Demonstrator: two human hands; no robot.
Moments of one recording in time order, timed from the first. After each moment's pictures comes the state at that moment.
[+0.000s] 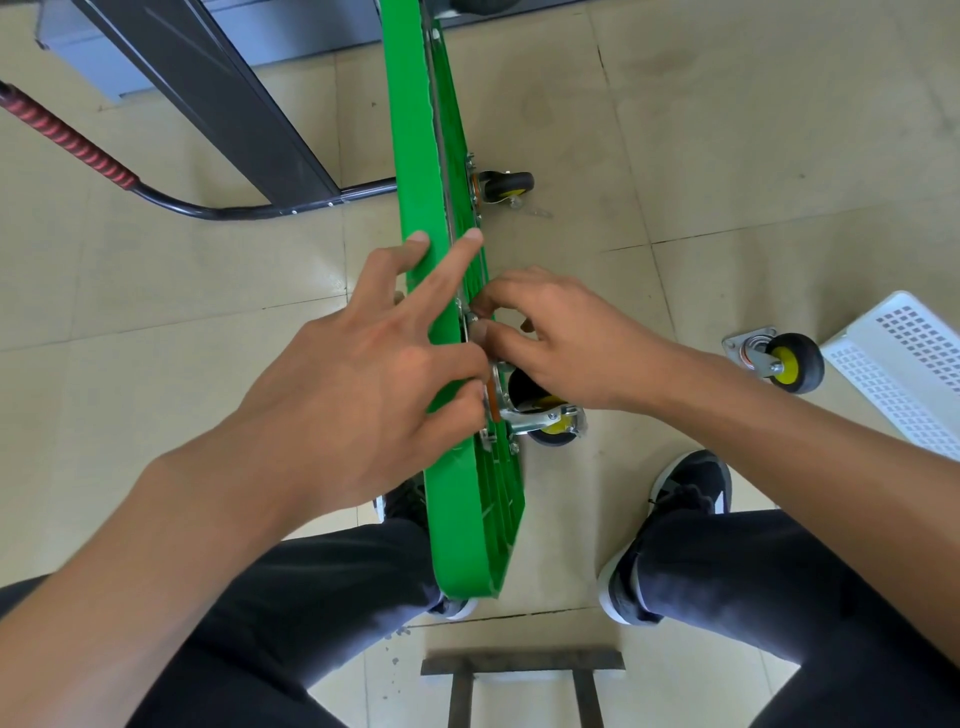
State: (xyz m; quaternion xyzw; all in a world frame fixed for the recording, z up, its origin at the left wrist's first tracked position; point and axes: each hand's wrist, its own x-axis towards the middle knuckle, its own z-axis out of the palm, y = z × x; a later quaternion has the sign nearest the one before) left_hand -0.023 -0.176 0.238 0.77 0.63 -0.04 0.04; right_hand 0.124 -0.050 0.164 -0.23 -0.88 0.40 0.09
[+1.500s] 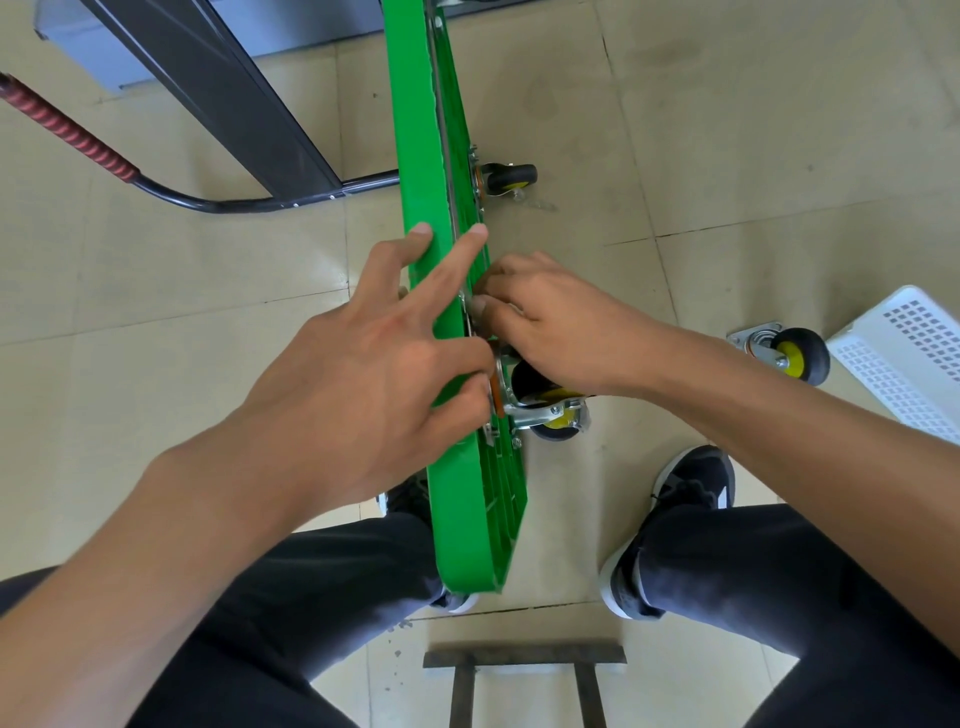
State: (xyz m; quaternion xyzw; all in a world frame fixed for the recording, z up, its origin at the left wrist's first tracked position) left_hand -0.021 -0.176 0.237 0.77 0.64 -0.04 0.03; right_hand 0.114 -0.047 0.165 -0.25 -0.89 0.39 0.03
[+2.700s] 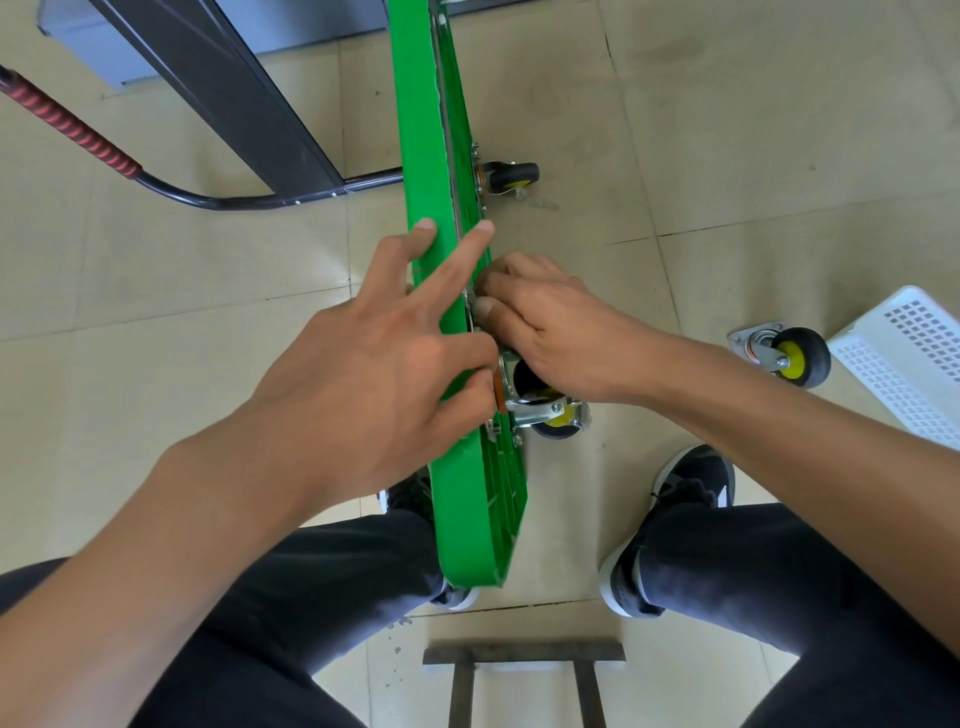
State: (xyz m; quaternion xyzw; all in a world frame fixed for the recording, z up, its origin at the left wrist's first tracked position) left_hand -0.020 -0.176 0.236 0.76 0.64 -0.04 0.03; right_hand 0.118 -0.053 0.162 -0.25 -0.88 0.40 0.02
